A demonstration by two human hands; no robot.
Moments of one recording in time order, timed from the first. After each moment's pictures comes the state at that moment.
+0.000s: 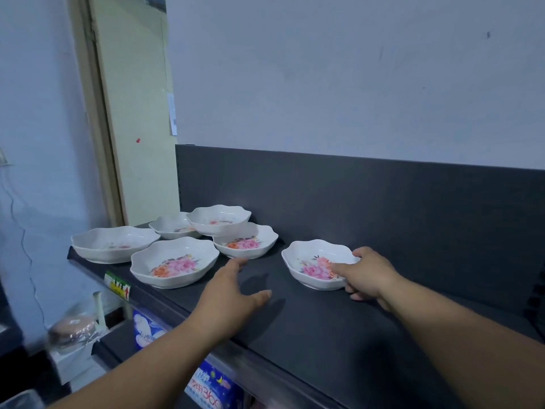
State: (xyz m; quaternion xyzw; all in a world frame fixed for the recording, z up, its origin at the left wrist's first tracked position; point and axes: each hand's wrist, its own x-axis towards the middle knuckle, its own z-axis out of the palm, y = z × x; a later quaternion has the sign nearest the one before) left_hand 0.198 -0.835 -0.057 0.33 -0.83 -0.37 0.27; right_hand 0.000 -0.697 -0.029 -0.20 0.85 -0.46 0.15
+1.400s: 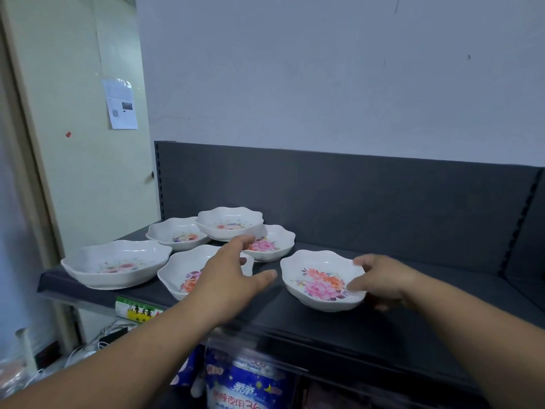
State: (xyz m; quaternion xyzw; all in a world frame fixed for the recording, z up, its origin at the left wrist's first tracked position) left_hand 0.257 -0.943 -0.029 0.16 -0.87 -0.38 0.27; right_hand 0.090 -0.738 -0.022 -0.14 0.91 -0.35 0.15
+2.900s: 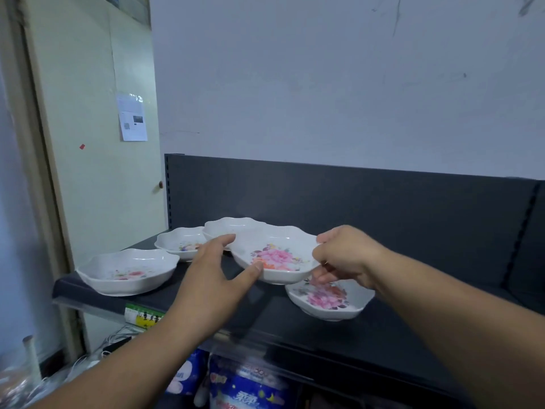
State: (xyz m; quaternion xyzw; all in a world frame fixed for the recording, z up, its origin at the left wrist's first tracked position) left_hand 0.286 -0.945 -0.018 0.18 -0.84 -0.36 0.37; right_hand 0.141 -0.793 0.036 -0.21 0.82 -0.50 0.18
